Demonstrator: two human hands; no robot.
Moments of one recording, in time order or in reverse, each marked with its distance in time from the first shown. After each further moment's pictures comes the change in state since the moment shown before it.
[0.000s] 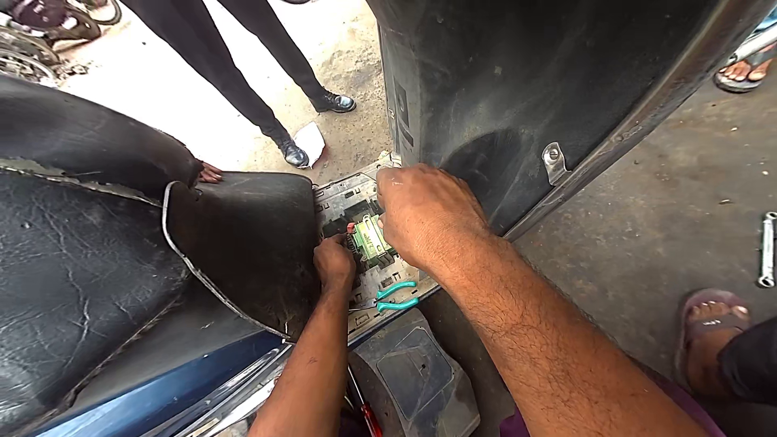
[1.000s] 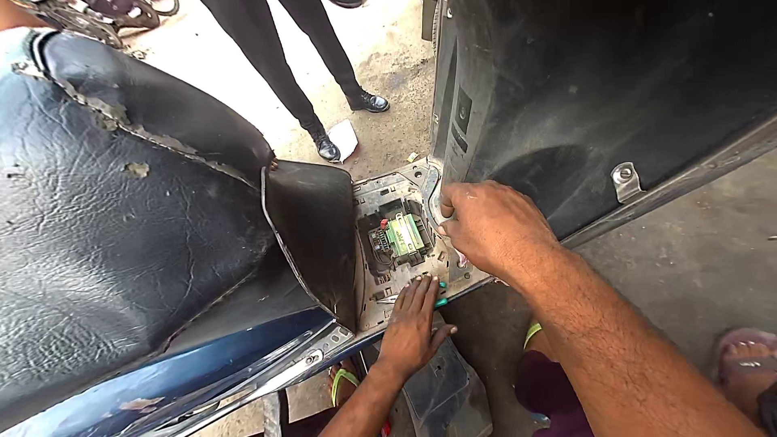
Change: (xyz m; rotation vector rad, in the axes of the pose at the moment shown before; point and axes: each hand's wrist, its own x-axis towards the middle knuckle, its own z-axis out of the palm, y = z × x) left_hand -0.142 -0.049 0.027 0.143 -0.208 0.802; right_hand 0.004 0.008 0.015 -0.063 -0.028 0.029
